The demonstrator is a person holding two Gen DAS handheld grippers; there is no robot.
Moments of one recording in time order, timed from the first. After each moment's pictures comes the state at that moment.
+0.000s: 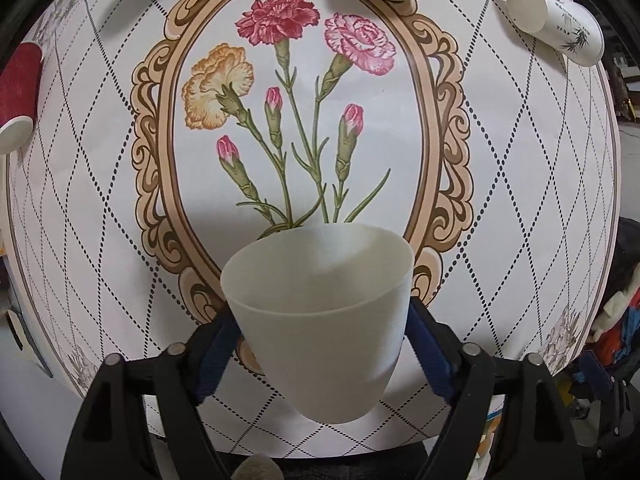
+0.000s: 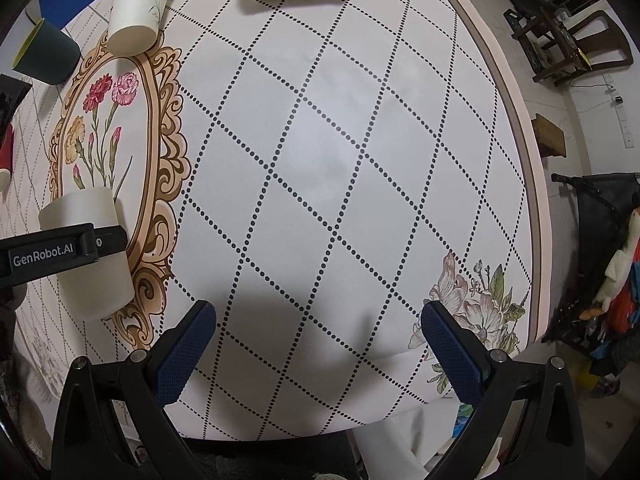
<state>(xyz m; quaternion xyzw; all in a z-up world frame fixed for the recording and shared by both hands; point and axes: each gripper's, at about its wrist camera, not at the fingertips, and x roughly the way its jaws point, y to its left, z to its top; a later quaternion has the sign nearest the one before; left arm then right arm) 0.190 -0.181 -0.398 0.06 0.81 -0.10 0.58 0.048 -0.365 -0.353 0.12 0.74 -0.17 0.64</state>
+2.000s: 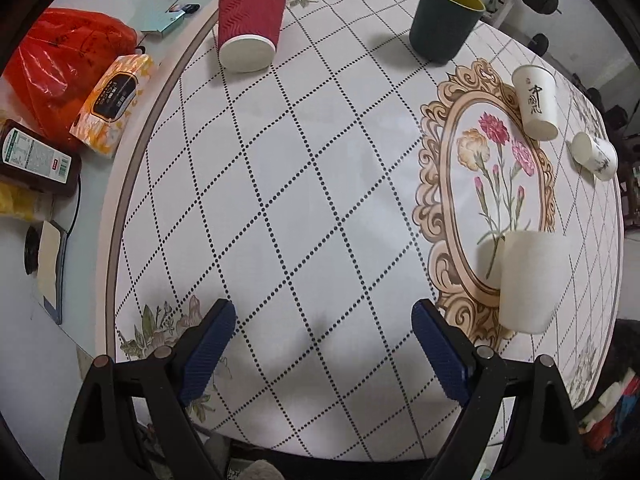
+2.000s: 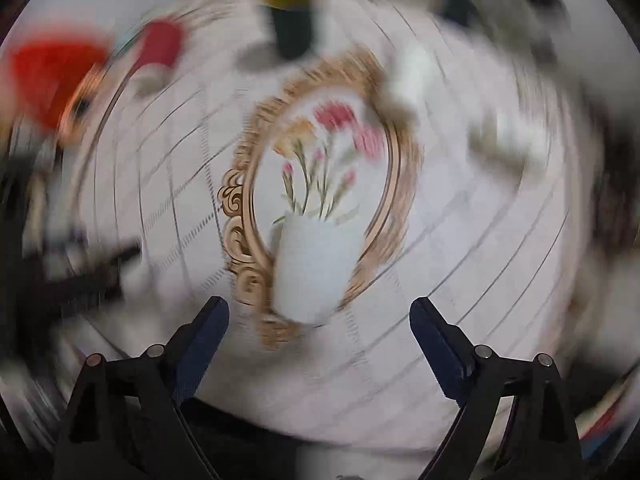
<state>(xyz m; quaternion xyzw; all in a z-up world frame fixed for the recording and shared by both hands) 0.135 0.037 -0.327 -0.03 0.70 0.00 0.71 0.099 -0.187 -0.247 -0.14 0.69 0.08 0.71</state>
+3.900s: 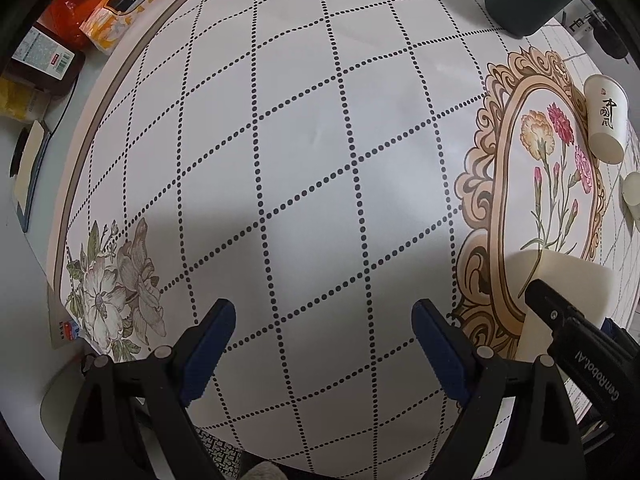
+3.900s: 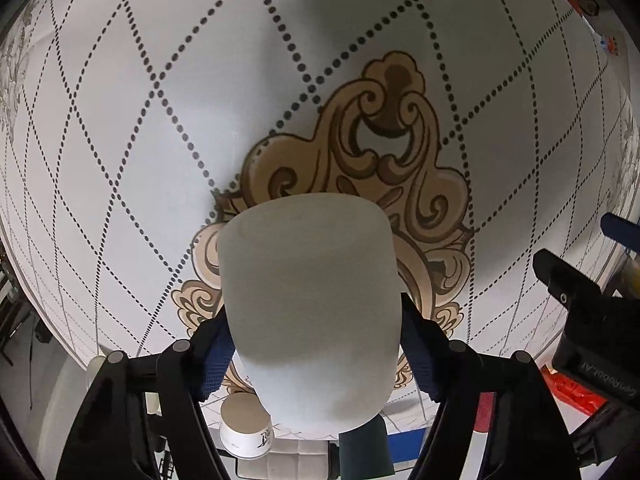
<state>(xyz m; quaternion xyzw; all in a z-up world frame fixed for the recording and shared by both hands) 0.122 0.028 -0.405 -0.10 0.74 0.10 0.65 -0.003 -0.198 -0.423 -0.86 -0.01 0.52 0.00</state>
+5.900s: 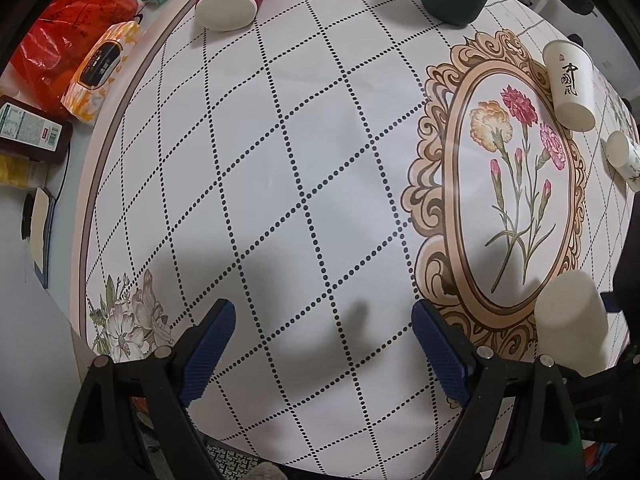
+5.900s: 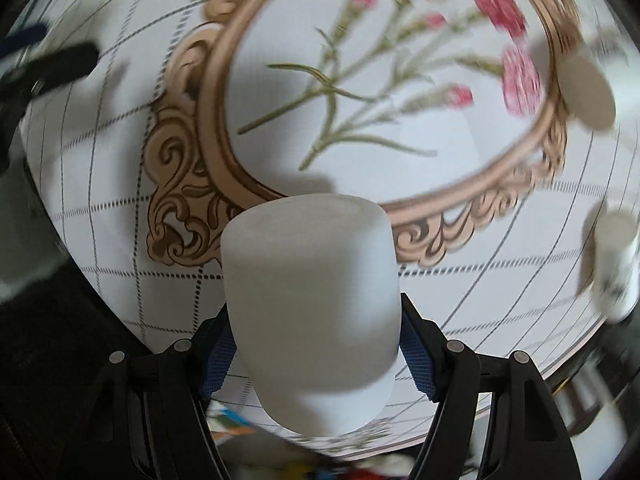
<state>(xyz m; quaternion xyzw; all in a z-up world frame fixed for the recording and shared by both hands) 0.159 -0.025 -0.371 -0.02 0.73 0.07 0.68 0.141 -0.153 -0.423 -0.28 0.81 0.22 0.47</state>
